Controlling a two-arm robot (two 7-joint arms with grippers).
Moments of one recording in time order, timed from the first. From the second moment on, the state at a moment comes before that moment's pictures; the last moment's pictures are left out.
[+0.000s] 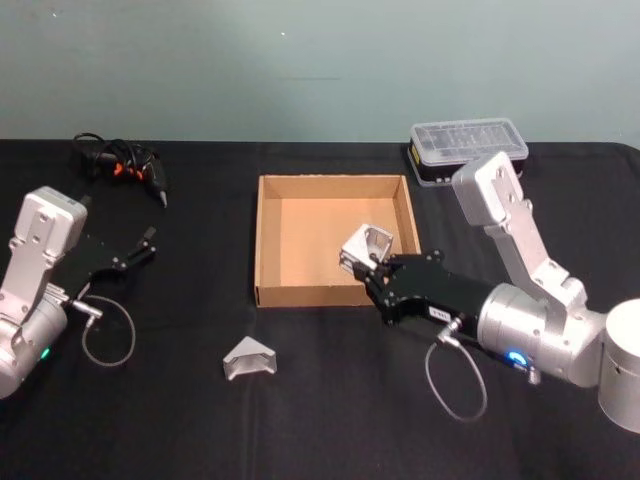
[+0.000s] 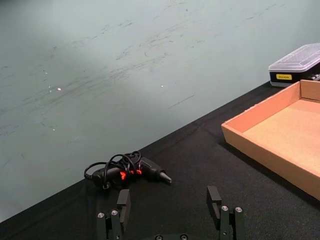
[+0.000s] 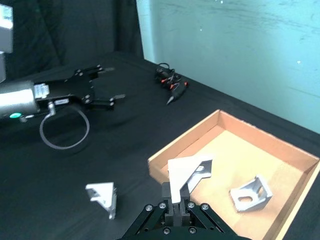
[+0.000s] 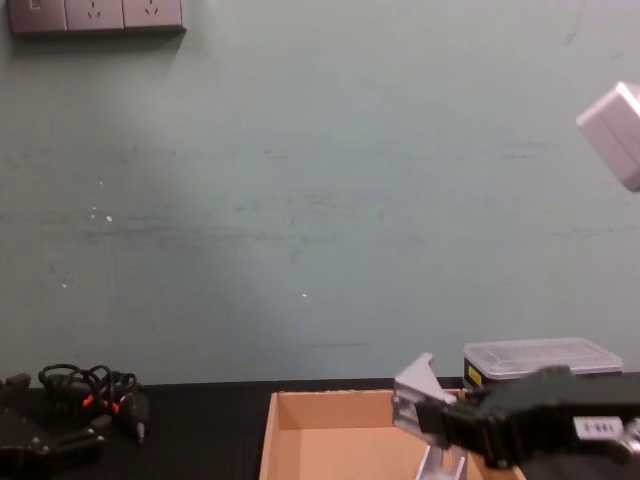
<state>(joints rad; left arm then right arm) -0.20 0.60 0.45 -1.41 -0.25 -0.12 0.03 0.17 0.48 -0.40 -1.78 0.35 0.39 0.40</state>
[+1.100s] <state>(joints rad) -0.20 0.60 0.45 -1.41 -0.25 -0.12 0.03 0.54 0.30 -0.57 -1.25 0.25 0.42 0.47</state>
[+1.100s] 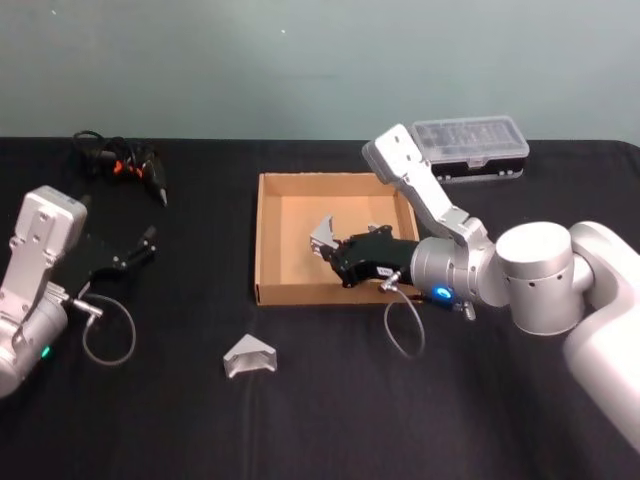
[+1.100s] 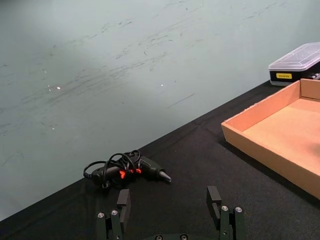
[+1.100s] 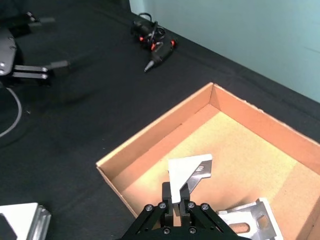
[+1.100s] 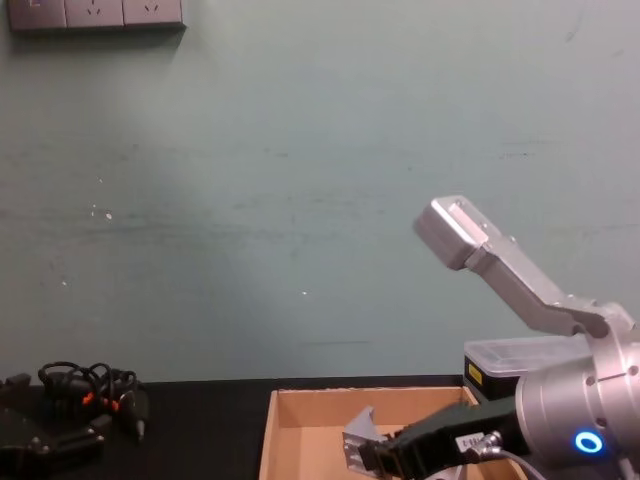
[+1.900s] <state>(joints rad) -0.20 0.60 0.45 -1.41 -0.25 -0.12 0.03 0.54 0.27 -0.55 -1.20 0.23 0.38 0.47</state>
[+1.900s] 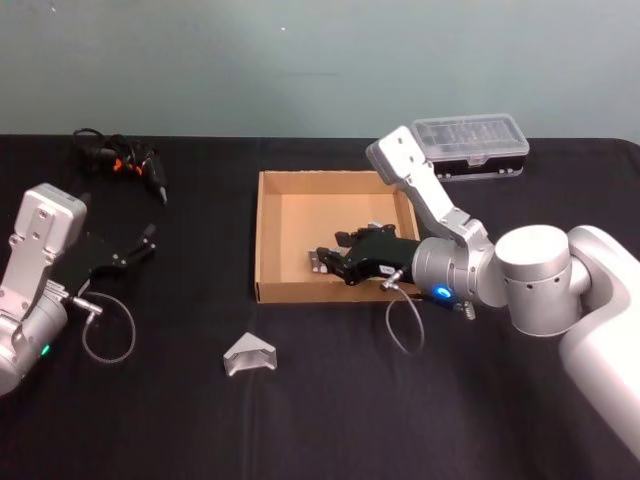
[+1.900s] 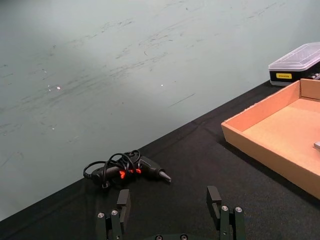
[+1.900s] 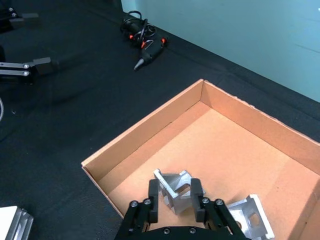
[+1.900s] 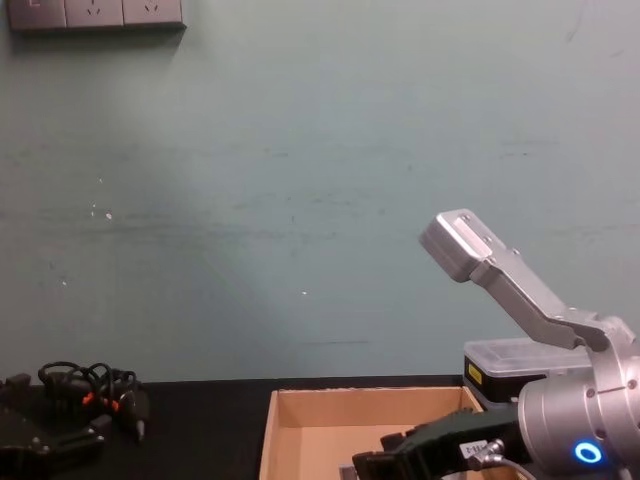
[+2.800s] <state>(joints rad) -0.20 0.60 0.45 -1.41 -0.25 -0.12 0.03 0.41 0.35 -0.47 -1.43 0.26 0.35 0.43</state>
